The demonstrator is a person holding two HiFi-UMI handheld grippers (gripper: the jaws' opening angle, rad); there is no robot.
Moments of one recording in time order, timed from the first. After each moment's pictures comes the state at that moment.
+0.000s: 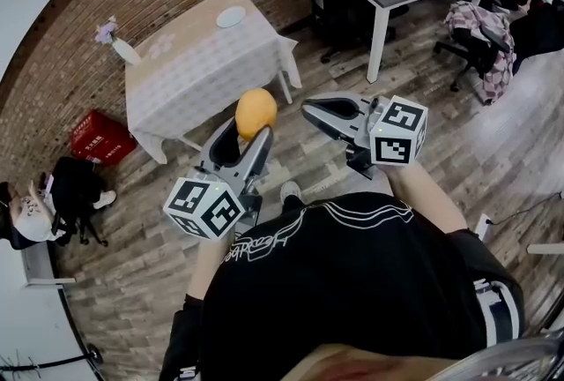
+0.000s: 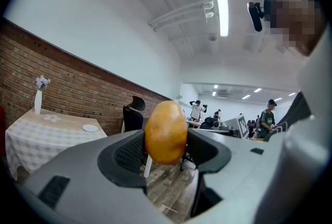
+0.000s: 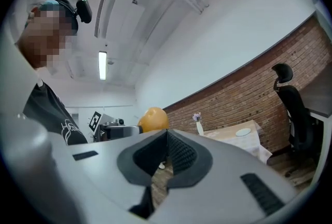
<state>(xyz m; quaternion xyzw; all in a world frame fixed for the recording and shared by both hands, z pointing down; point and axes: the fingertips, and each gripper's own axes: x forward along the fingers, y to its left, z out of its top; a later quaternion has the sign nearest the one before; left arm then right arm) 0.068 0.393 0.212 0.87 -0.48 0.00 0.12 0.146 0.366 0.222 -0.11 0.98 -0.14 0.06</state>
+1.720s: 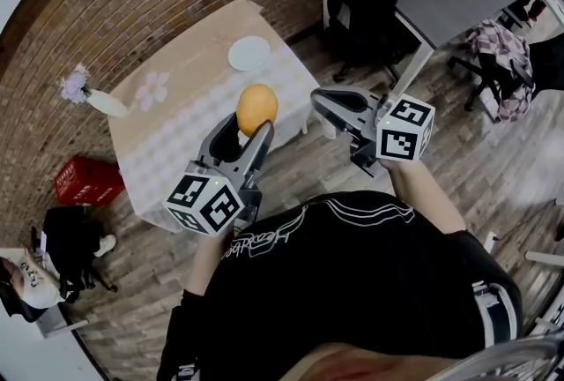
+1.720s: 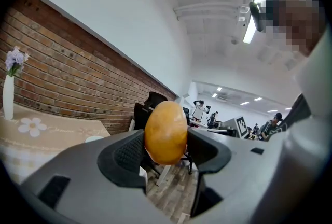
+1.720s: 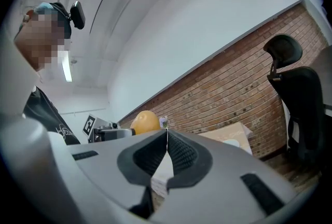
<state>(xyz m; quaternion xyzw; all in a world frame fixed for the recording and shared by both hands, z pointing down) -0.144 -0.008 0.239 0.88 -0.44 0.00 0.19 -0.048 -0.040 0.250 -0.20 0.96 -0.20 0.05</state>
